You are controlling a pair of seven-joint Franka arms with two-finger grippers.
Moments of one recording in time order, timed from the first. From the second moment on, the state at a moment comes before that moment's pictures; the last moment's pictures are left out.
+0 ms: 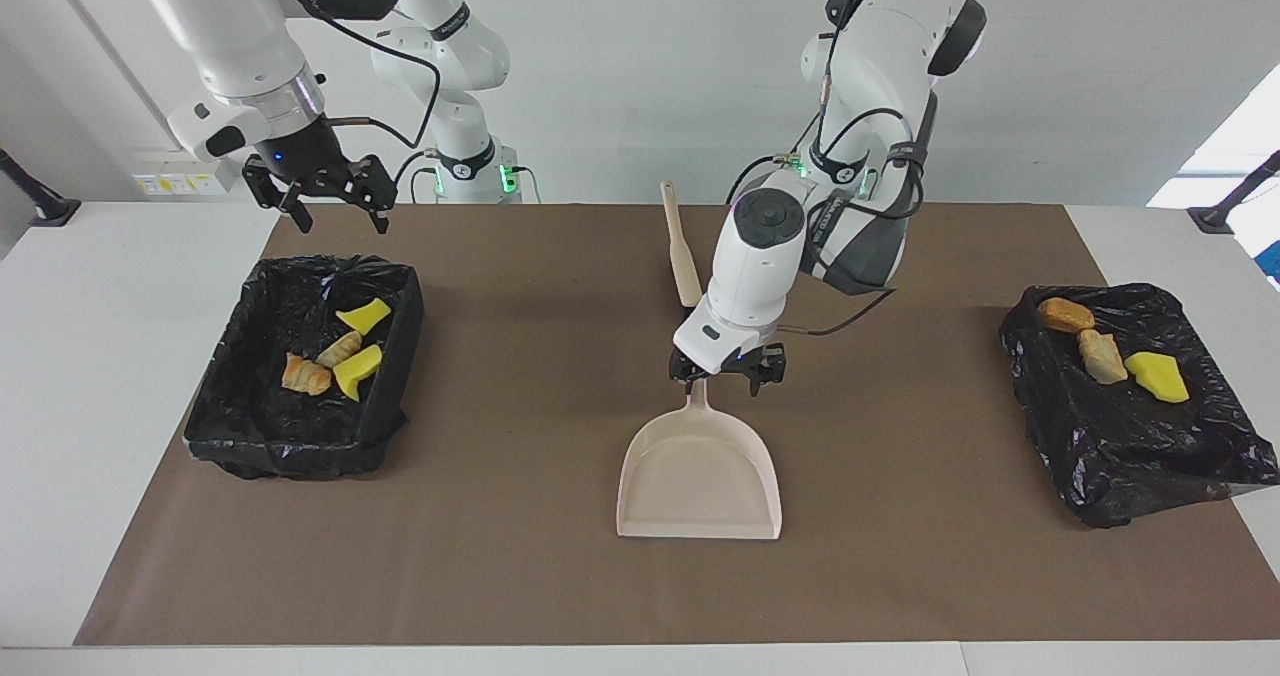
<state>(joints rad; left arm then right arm) -0.23 0.51 -0.37 -1.41 0.20 1.95 -0.52 -0.04 -0.03 0.05 -1.62 0.01 1.58 0.04</state>
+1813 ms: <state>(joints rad) -0.12 -0.04 0.12 -1.48 -0.04 1.42 0.18 -0.04 -0.03 0.05 -1.62 0.01 1.58 0.04</state>
